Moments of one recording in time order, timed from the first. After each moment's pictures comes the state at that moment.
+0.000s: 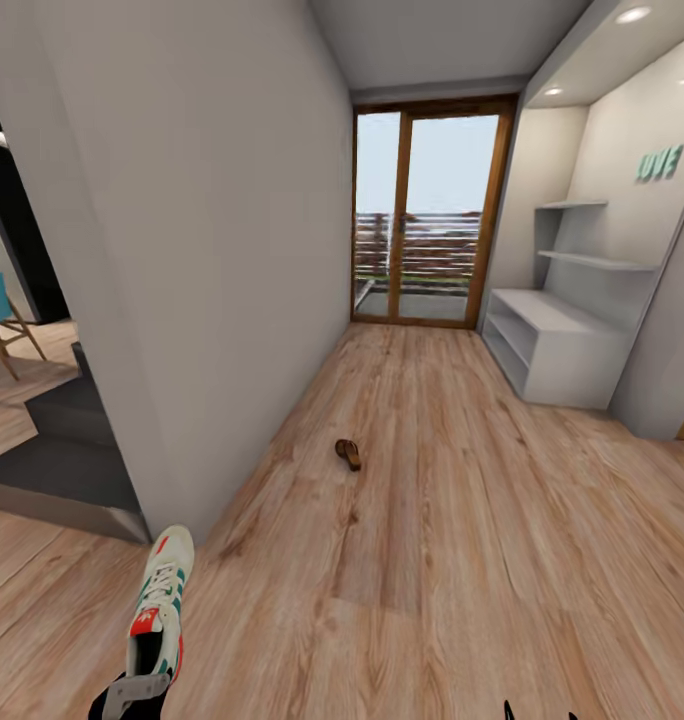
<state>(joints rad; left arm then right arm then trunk) -0.27 0.17 0.15 -0.28 0.09 -0.57 -0.22 -0.02 -0.02 -0.28 -0.68 0.12 -0.44 0.00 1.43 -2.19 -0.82</state>
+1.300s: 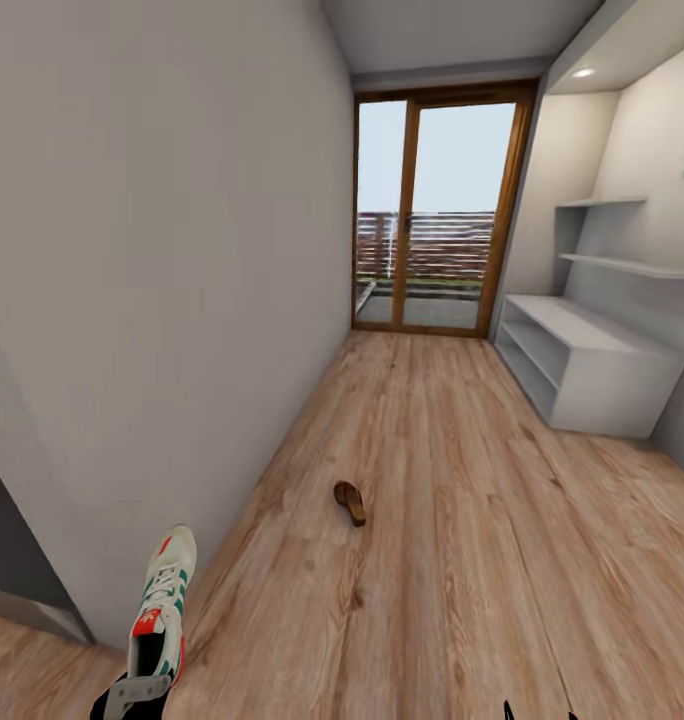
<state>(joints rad) -0.27 0.17 0.15 -0.28 0.08 -0.57 -0.23 -0.02 -0.02 -0.27 -0.68 0.12 -0.44 0.00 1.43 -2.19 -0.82</state>
